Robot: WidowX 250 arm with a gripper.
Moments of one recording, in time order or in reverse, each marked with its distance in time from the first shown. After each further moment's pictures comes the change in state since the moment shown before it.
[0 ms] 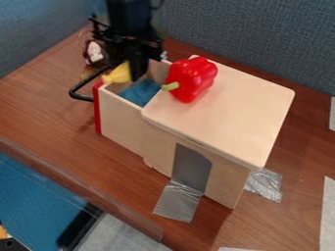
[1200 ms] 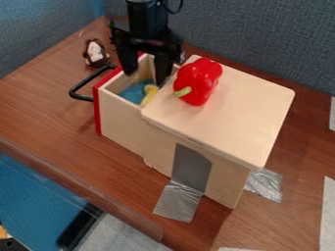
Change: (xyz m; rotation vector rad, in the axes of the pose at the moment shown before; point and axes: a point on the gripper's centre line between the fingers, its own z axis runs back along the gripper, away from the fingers) arm 0.013 -0.005 0.000 -0.007 -0.004 0.065
